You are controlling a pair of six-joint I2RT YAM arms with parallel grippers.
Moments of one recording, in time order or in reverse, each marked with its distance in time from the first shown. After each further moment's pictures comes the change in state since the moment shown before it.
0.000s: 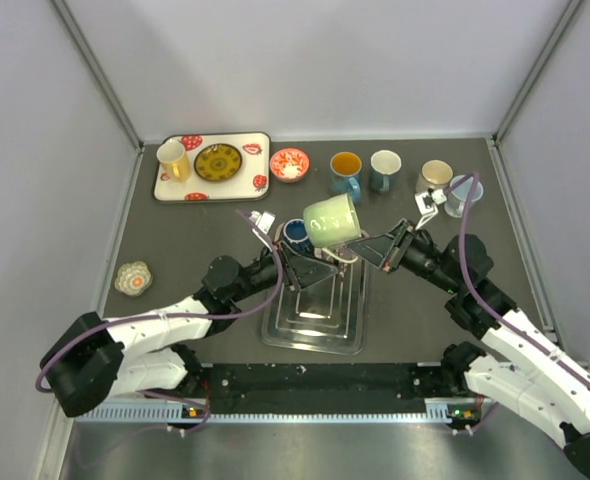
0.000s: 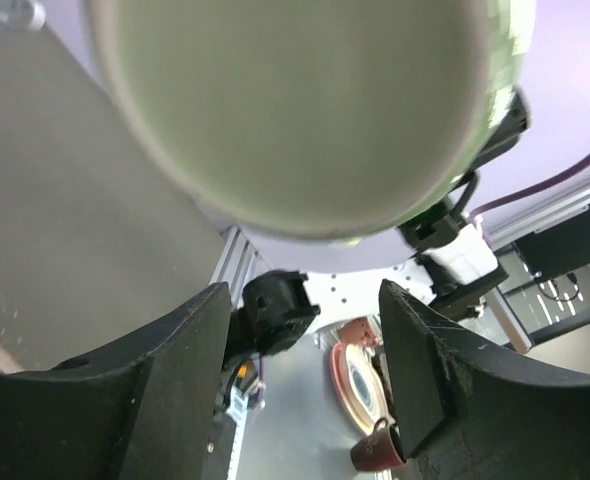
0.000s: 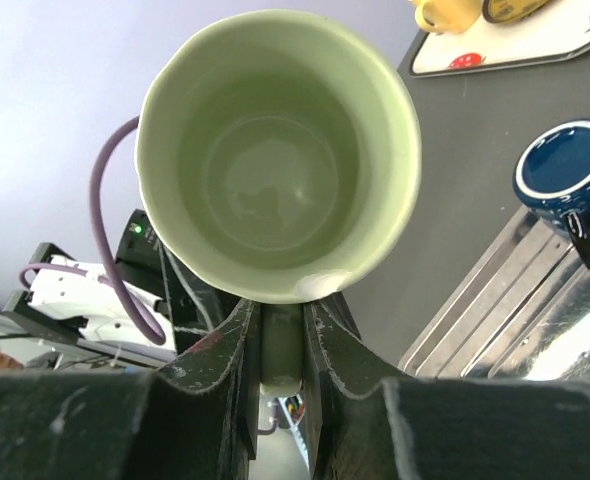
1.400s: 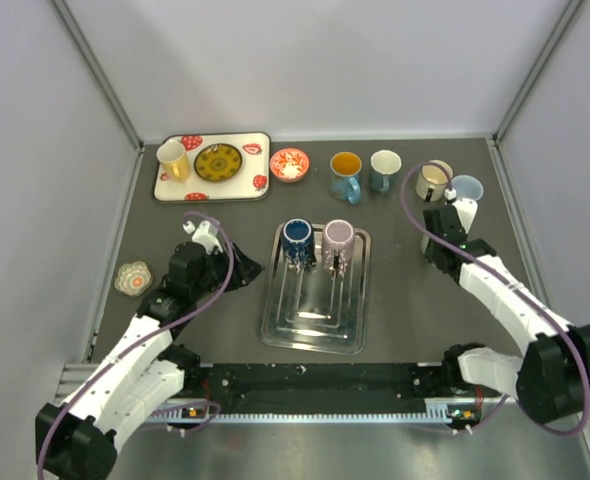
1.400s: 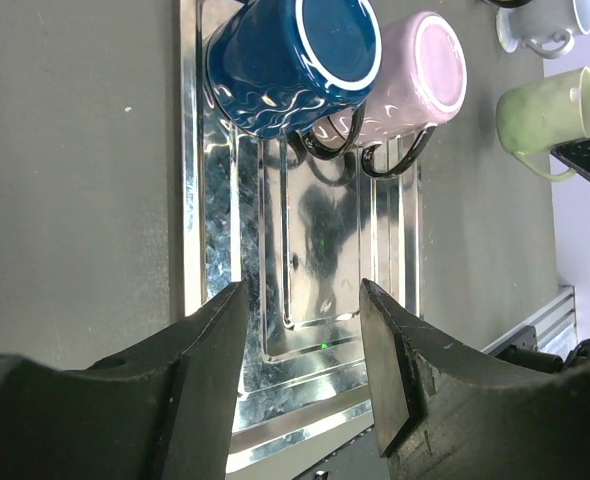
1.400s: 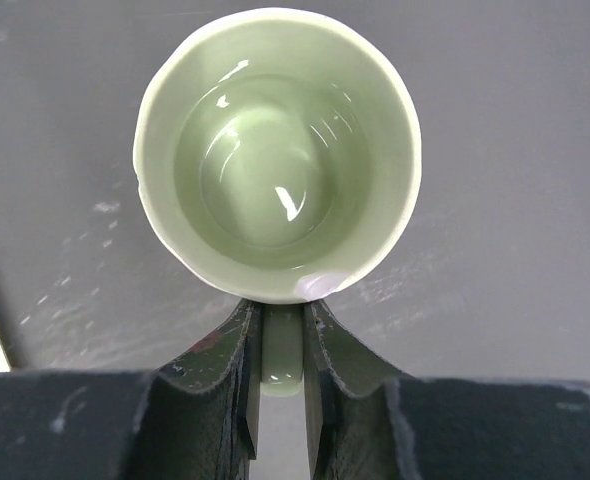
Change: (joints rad) left arm 0.454 -0.397 0.053 -1.162 -0.170 0.407; right arm -0.370 0.476 0.119 -0.621 0.853 -0.452
